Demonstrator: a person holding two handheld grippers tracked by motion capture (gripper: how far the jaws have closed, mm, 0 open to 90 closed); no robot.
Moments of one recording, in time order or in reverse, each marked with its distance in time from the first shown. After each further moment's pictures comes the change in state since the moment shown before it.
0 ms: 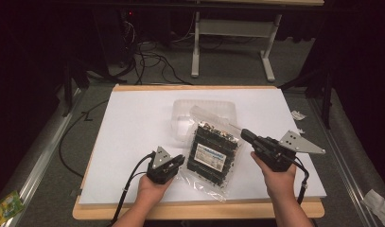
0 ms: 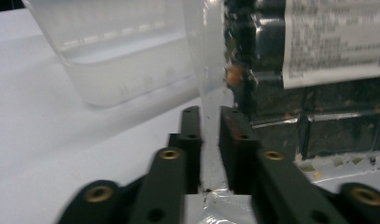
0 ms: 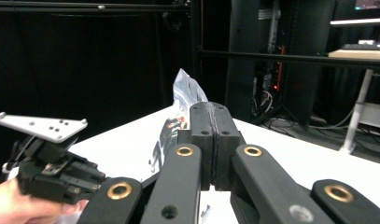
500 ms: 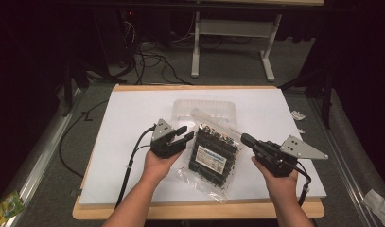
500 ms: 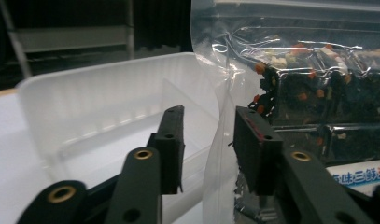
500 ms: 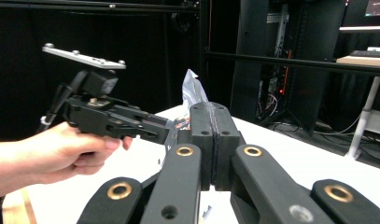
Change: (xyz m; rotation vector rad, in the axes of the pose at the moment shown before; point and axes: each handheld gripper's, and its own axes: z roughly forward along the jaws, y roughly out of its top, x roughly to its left) left arm 0.016 0.076 0.015 -0.144 -0.091 -0.045; right arm 0.008 0.000 -0.008 -0.008 0.029 -0.034
